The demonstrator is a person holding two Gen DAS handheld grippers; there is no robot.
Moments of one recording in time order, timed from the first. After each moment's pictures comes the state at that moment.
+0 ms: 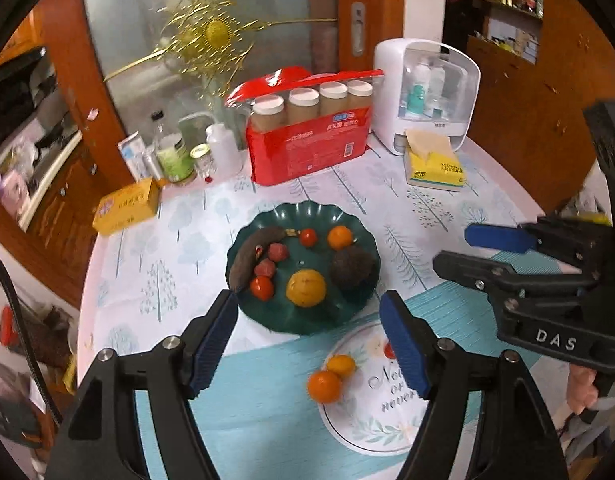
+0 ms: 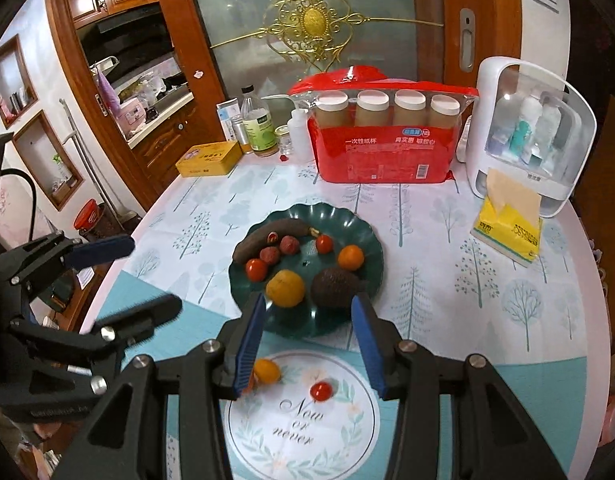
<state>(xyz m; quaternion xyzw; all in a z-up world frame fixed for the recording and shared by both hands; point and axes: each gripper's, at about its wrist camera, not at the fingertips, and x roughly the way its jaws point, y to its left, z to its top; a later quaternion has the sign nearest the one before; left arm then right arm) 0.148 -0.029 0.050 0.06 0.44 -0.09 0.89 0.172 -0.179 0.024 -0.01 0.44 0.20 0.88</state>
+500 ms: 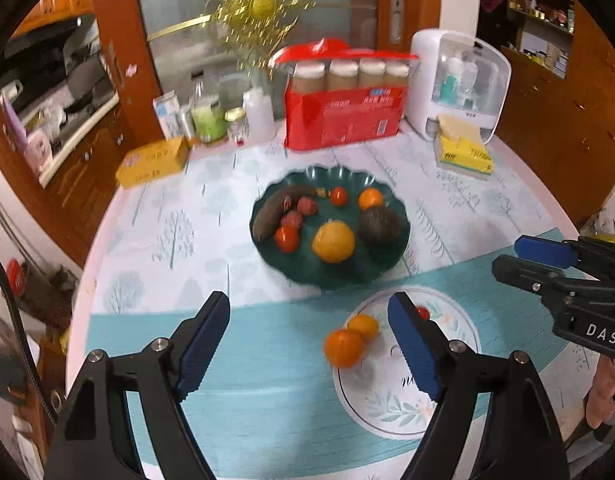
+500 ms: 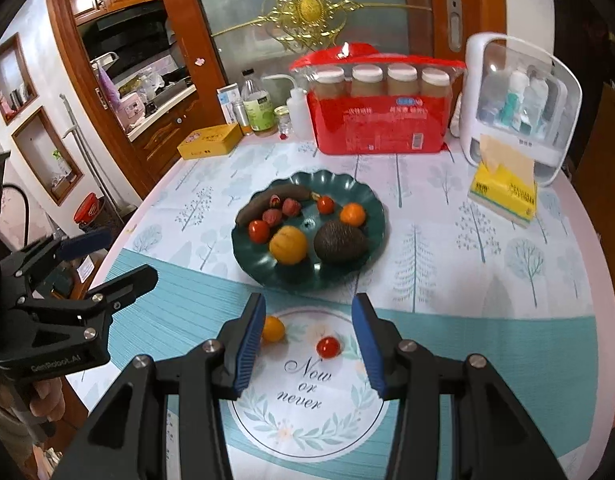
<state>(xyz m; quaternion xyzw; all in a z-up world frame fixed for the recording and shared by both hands) 0.107 -0.003 -0.008 0.03 0.45 -0.03 0.89 0.126 -0.188 -0.015 0.00 0.45 0.19 0.87</state>
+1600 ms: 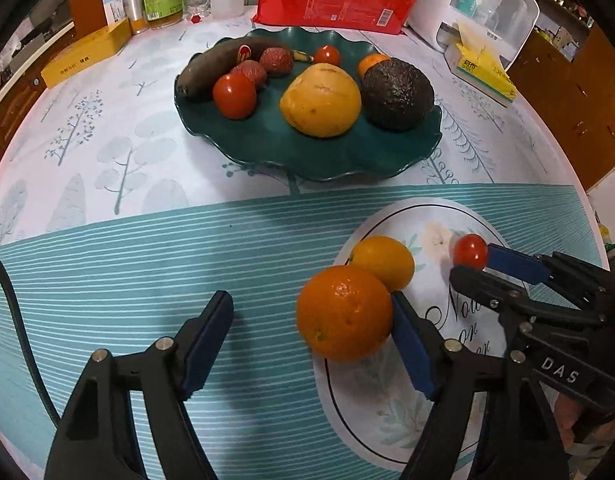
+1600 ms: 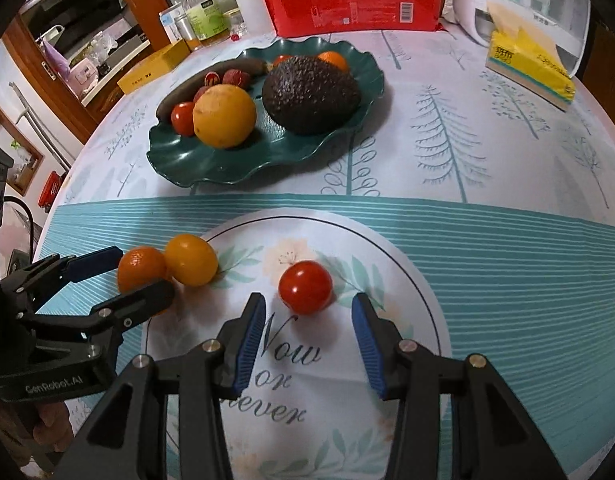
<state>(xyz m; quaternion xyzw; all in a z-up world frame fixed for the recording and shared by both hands) 0.156 -0.006 -0.179 -0.03 0.55 -0.09 0.83 0.154 -0.169 -0.176 0.01 0.53 0.15 0.83</state>
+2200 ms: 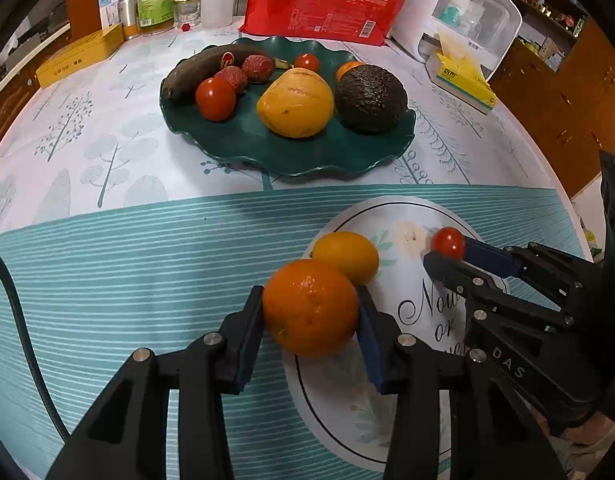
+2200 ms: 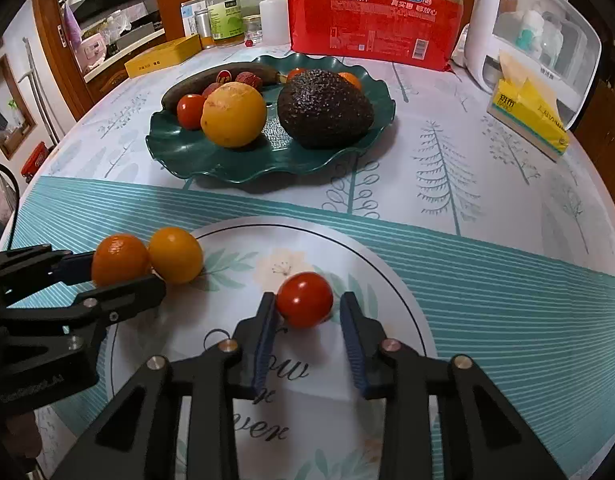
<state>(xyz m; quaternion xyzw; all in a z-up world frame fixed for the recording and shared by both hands) 0.141 -0.015 -0.180 -0.06 0.53 -0.11 0.84 0.146 -0.156 -0.179 -0.08 0.49 0.13 0.86</state>
